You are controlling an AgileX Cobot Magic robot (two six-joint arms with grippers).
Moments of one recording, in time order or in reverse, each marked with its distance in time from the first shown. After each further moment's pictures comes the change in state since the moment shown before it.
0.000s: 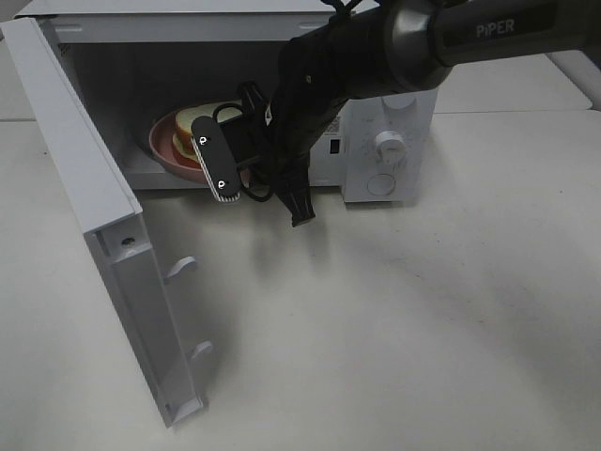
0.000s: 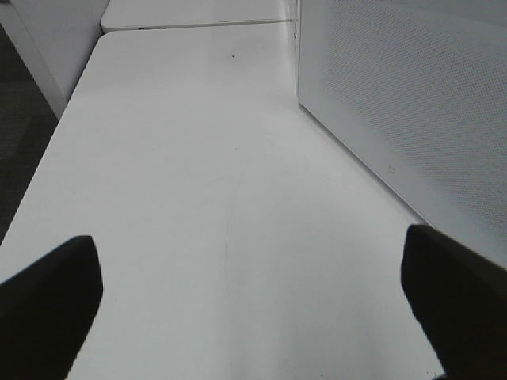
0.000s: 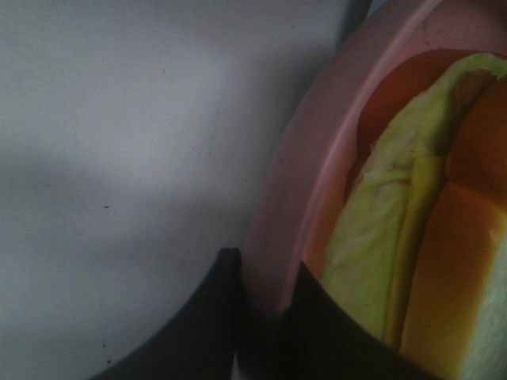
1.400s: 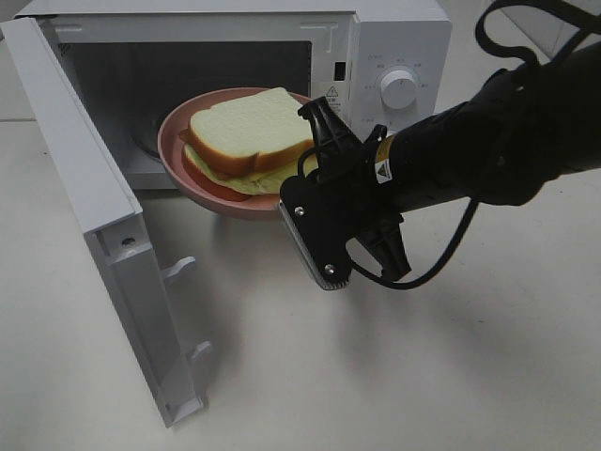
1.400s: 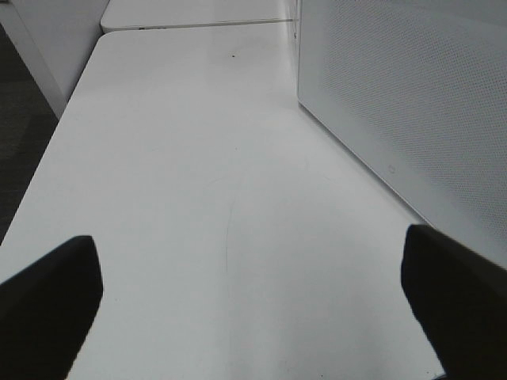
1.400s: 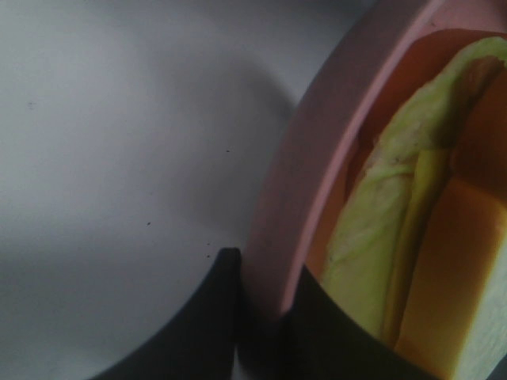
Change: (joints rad) left arm 0.000 0.000 0.000 0.000 0.000 0.000; right arm 0.001 -0.492 0.729 -0.105 -0.440 -0.043
